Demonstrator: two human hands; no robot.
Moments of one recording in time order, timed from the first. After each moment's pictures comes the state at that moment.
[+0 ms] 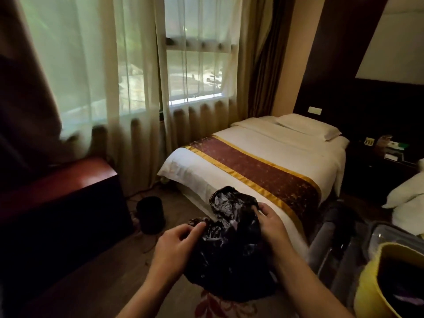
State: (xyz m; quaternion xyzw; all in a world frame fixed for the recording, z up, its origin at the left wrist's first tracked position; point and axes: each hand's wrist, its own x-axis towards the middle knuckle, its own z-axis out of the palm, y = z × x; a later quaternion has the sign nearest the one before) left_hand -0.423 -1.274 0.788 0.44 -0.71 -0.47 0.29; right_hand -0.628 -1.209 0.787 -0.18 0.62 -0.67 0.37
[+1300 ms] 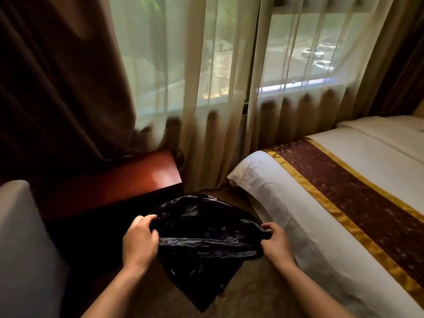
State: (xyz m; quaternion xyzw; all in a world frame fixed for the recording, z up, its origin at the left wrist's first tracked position) left_hand -0.366 -1.731 0.681 0.71 -0.64 -0.11 0.29; right_hand -0.685 -1.697 0.642 -0.43 0.79 -0.32 0.31
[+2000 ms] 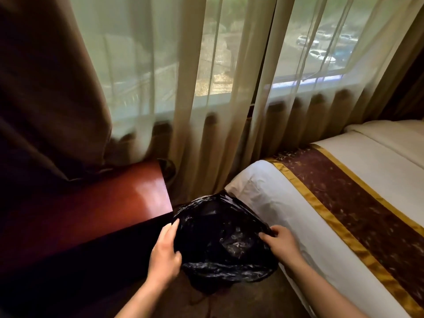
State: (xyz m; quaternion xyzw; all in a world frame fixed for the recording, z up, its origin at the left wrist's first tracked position) left_hand -0.418 -1.963 0.601 0.64 -0.66 -0.27 0.28; right_hand -0.719 -1.942 0.627 -0.40 0.79 -0.29 0.36
